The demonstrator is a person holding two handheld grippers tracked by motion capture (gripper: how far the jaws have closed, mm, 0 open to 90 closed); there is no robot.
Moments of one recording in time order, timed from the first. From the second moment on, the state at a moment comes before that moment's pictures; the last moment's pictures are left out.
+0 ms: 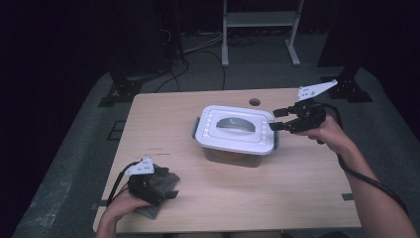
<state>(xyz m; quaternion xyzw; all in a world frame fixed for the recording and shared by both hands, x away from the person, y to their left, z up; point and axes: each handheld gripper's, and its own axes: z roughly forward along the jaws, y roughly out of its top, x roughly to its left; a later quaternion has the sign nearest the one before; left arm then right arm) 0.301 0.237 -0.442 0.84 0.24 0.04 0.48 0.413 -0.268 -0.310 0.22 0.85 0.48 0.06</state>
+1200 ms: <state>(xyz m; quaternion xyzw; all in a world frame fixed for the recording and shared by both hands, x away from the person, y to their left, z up) 0.301 0.237 -0.443 0.84 0.24 0.04 0.48 0.382 -0.324 -0.347 0.28 0.83 0.47 0.06</state>
